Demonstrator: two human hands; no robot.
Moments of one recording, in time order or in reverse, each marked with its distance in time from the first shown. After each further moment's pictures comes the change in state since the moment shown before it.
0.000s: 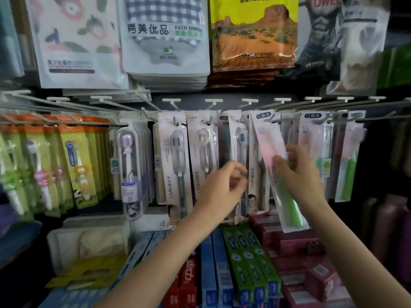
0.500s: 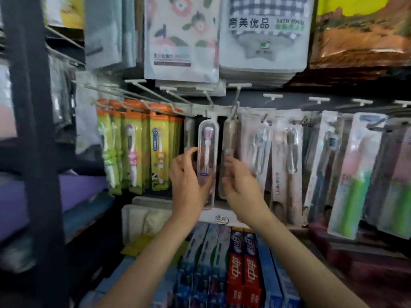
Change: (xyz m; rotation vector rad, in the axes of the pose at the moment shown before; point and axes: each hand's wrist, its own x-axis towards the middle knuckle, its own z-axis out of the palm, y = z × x) left_hand -0.052 -0.118 -0.126 0.390 0.630 -0.182; right_hand -0.087 -0.104 0.163 0.144 -0.577 -0.304
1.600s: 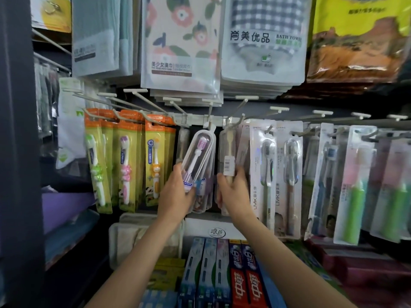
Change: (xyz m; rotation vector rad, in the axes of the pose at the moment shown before) left_hand 0.032 -0.045 -0.001 -0.026 -0.252 -0.020; right_hand 0.046 0.022 0.041 0.399 0.305 0.279
